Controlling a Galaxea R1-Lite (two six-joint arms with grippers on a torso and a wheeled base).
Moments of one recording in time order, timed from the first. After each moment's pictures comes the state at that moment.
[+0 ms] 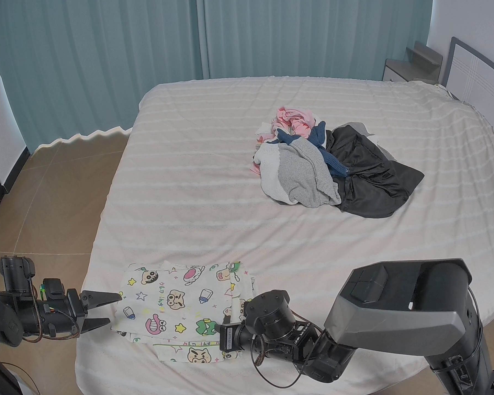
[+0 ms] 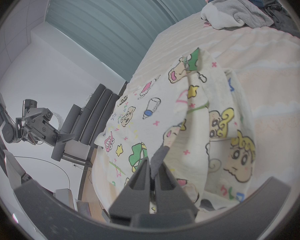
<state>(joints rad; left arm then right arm) 0.26 1.75 -0.13 -0.83 -0.85 -0.56 0.92 2.51 -0.95 -1.04 0.01 0.65</state>
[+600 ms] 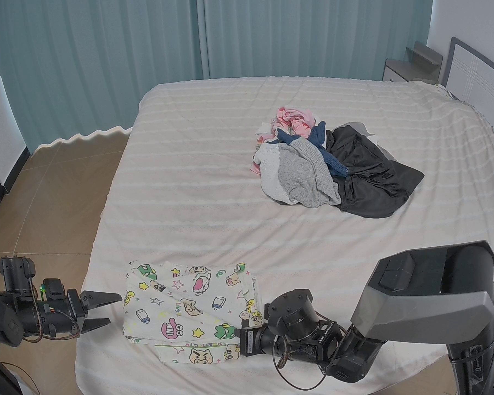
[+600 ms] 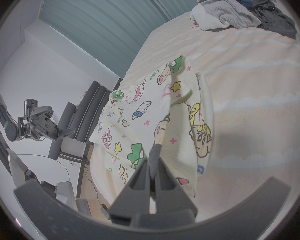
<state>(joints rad) 0.26 1.75 -0.13 -0.83 -0.85 -0.56 0.89 2.40 -0.77 -1.04 0.01 0.65</state>
